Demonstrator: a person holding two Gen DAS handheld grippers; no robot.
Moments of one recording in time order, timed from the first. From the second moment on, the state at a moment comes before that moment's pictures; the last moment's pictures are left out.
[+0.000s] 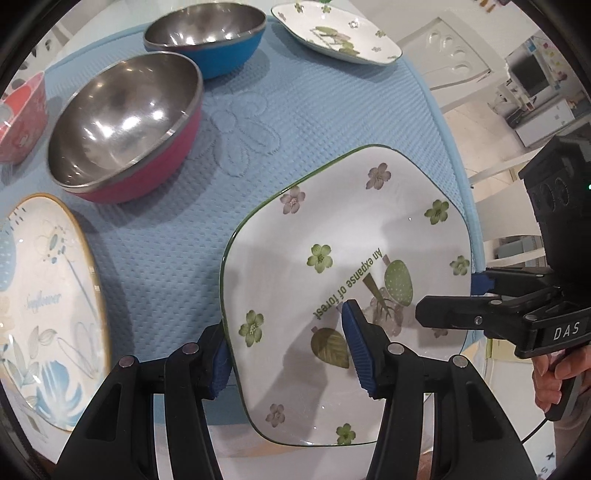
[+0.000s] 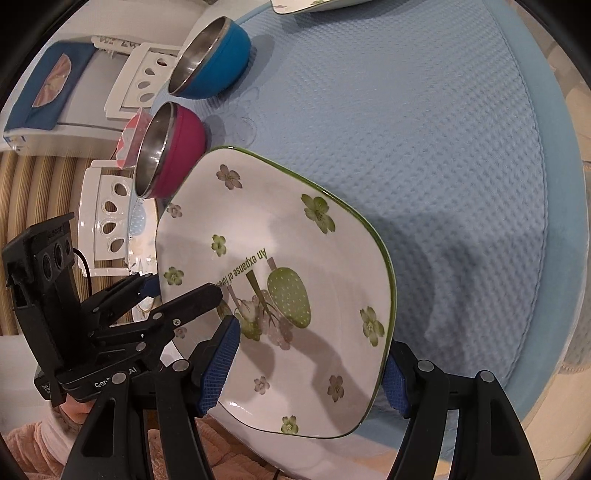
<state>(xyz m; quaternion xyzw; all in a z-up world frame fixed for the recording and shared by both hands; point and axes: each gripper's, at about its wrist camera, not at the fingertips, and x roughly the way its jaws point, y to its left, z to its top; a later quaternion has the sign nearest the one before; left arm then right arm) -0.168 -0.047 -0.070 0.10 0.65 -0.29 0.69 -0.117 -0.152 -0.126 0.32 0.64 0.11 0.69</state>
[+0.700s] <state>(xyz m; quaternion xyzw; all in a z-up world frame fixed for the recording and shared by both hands) -0.137 0.040 -0.016 0.05 0.62 -0.27 0.73 -0.098 -0.086 -0.081 0.32 0.62 0.13 0.71</state>
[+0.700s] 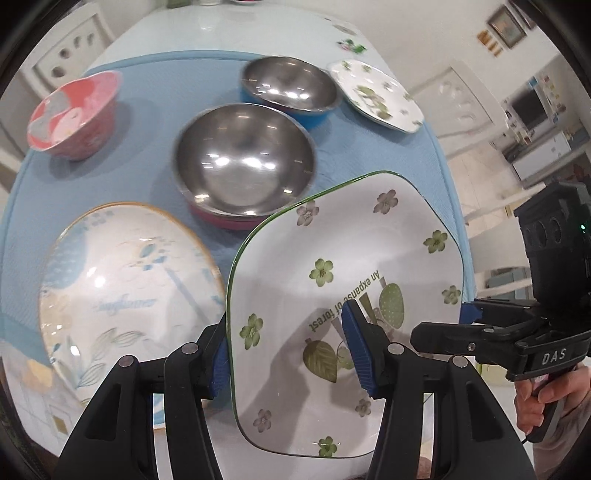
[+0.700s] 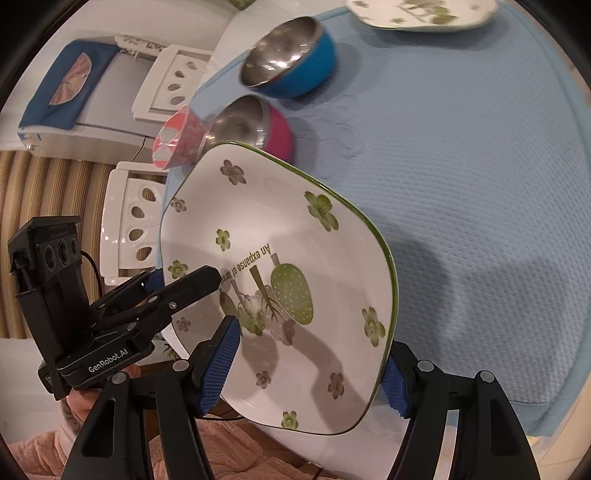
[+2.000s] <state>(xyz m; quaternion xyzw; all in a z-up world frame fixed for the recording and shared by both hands) -0.066 0.220 -0.028 -0.06 0.63 -0.15 0.76 0.021 0.065 -0.091 0.23 0.68 0.22 0.66</state>
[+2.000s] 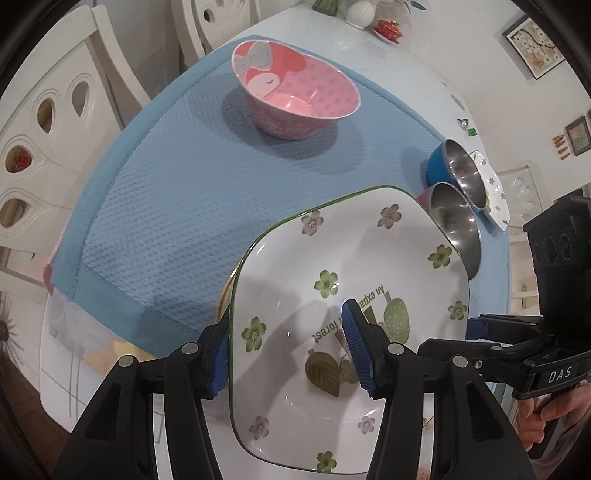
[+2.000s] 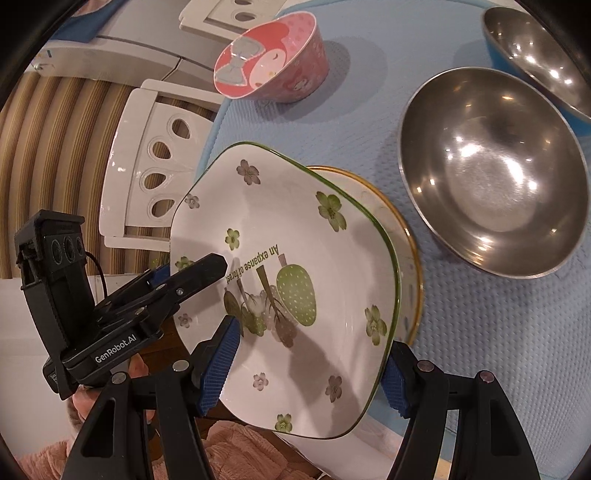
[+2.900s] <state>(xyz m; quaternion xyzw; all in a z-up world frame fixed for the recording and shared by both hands) -0.051 0.210 -0.064 -0.03 0.68 -0.20 0.71 0.031 0.076 -0.113 0.25 0.71 0.14 0.65</state>
